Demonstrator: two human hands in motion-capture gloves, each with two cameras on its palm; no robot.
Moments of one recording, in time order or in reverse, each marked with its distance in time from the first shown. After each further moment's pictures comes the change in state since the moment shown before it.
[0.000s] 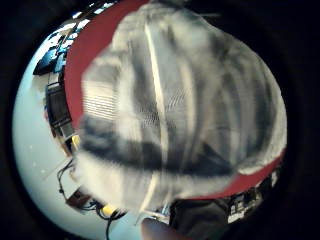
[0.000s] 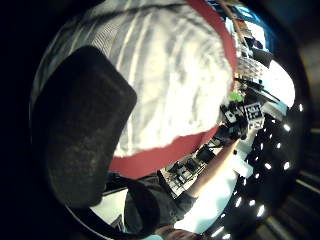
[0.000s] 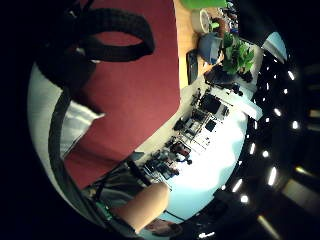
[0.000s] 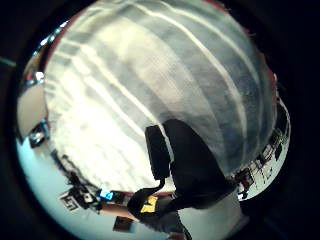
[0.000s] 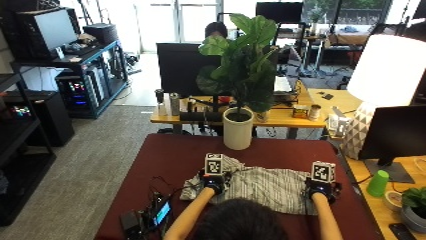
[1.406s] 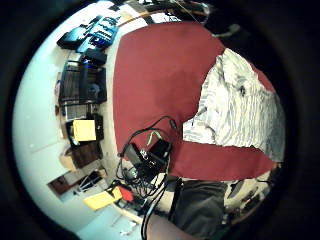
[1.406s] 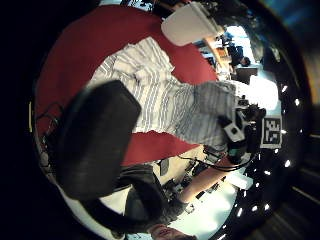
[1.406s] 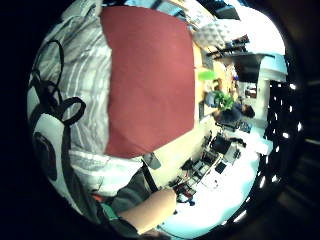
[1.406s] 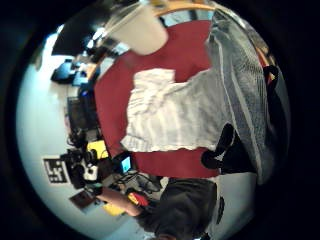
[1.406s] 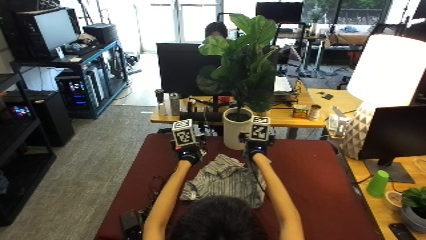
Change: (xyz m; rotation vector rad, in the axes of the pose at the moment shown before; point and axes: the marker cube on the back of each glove) left arm -0.107 0.005 -0.153 0.338 0.185 -0.056; right arm -0.262 0.102 -0.168 0.468 -0.126 -0.455
